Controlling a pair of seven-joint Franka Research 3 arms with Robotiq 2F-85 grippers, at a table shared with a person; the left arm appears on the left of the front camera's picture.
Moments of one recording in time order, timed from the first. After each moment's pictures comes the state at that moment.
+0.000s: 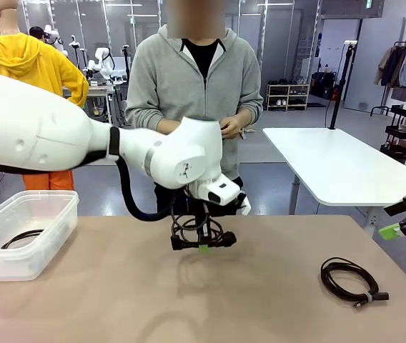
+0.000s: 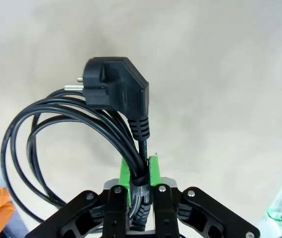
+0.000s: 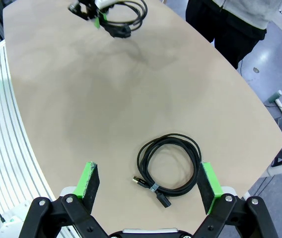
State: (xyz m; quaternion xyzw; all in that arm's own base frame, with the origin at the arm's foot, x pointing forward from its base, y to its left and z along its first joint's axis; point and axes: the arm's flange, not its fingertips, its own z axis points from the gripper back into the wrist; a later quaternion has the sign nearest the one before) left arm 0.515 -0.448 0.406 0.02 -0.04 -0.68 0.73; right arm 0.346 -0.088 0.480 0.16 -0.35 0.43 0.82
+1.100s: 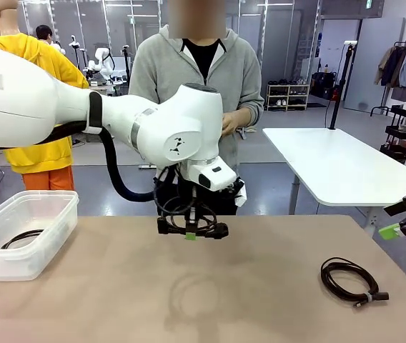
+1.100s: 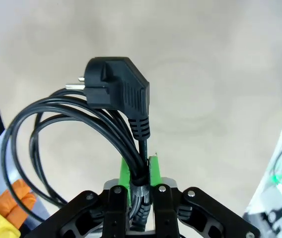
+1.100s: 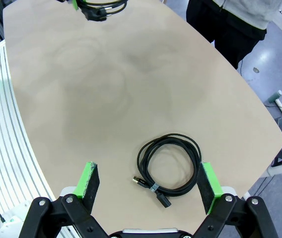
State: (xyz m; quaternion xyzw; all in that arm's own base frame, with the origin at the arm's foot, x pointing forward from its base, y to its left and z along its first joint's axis) left arm 0.479 -0.428 0.456 0.07 -0.01 -0.73 0.68; right arm 0.346 -0.088 0.480 0.16 -0.35 0.43 0.82
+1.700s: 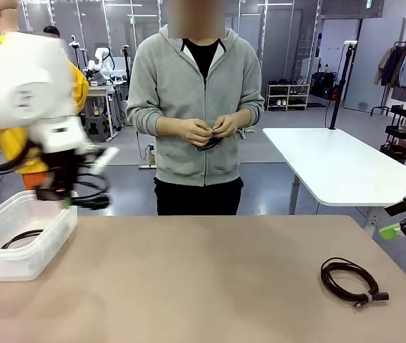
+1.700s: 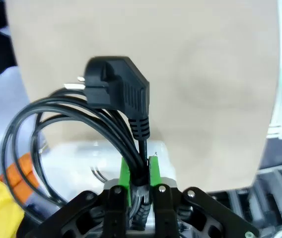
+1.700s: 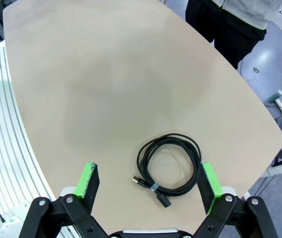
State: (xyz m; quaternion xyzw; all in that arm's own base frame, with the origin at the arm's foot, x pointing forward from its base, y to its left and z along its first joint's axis) left arm 0.466 -0.123 0.534 0.10 -0.03 -0.75 0.66; right arm 0.346 -0.089 0.479 0.16 -0.35 0.43 0.82
